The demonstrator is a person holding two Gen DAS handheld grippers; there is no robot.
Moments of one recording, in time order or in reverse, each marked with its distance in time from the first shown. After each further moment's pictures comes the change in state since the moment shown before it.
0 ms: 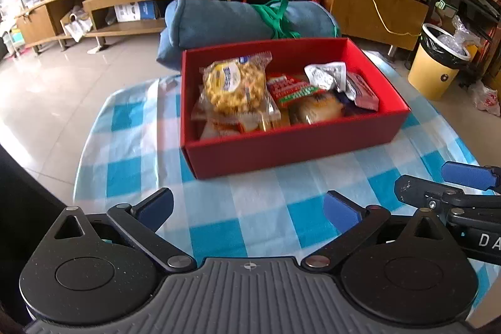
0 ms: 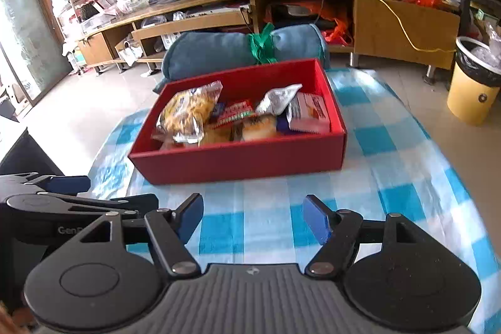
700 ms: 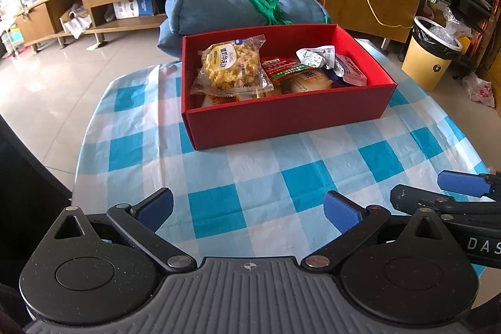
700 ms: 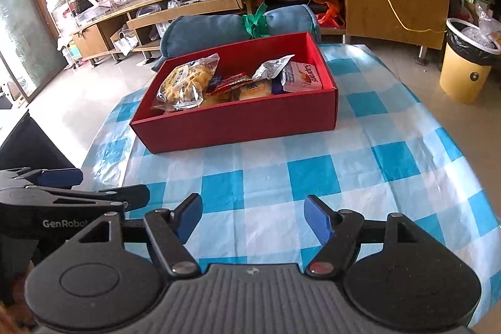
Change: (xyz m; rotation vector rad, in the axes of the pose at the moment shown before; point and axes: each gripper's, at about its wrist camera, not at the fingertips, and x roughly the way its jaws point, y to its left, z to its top) left arm -0.017 -0.002 -0.030 0.017 -0.003 -0.014; right arm -0.014 0.002 -0.032 0.020 0.035 -0.008
